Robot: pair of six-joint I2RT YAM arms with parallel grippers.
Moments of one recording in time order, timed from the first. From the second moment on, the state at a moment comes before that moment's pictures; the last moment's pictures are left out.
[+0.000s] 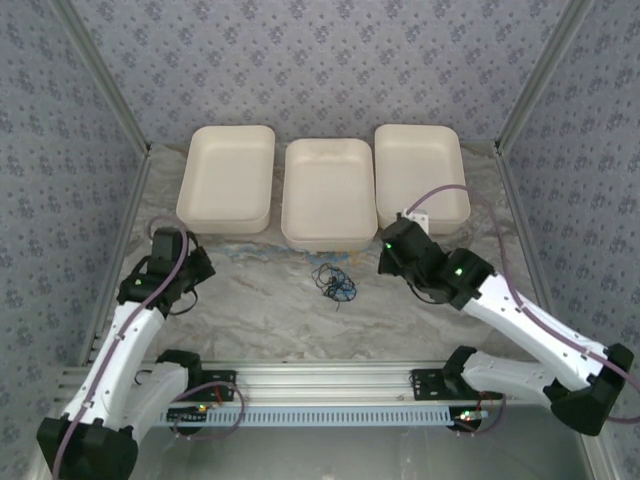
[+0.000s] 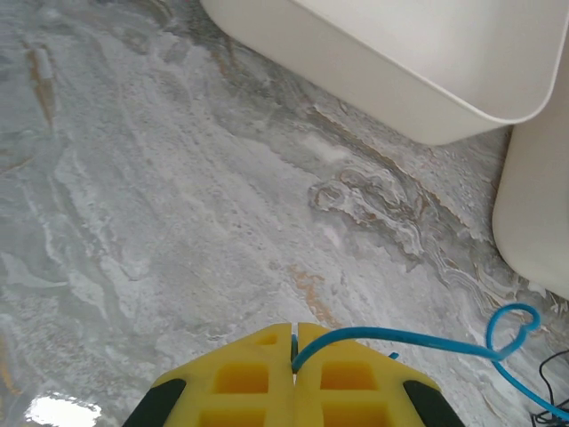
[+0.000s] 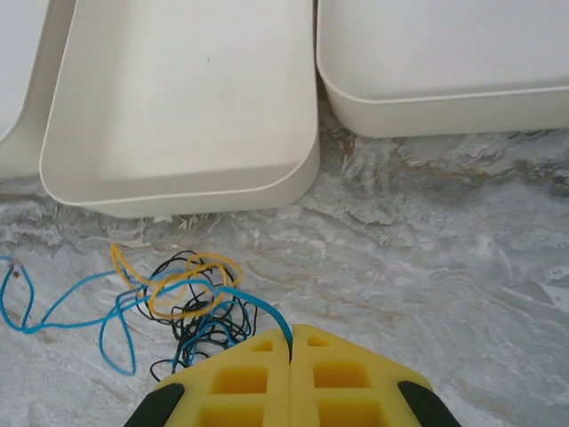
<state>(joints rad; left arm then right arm) -0.17 0.80 0.73 -0.79 -0.08 -0.63 0.81 1.01 1.05 -0.89 0.40 0.73</state>
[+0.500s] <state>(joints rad) -0.07 0.78 0.77 -0.82 -0.11 -0.64 0.52 0.93 1.05 -0.95 0.34 0.66</state>
